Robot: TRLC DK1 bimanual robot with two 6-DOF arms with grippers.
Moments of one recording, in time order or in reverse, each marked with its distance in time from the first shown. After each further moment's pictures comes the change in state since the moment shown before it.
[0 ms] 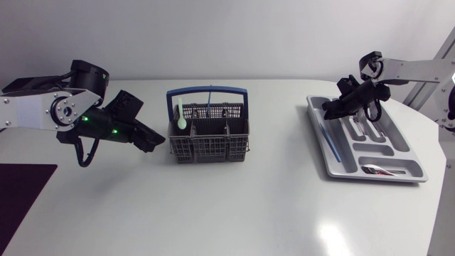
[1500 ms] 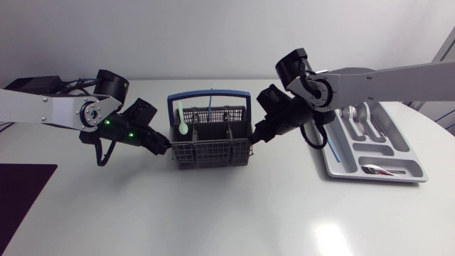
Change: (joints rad) left arm -0.043 0.152 0.048 0.043 -0.025 -0.025; right arm 0.635 -0.581 -0.716 0.311 0.061 0.110
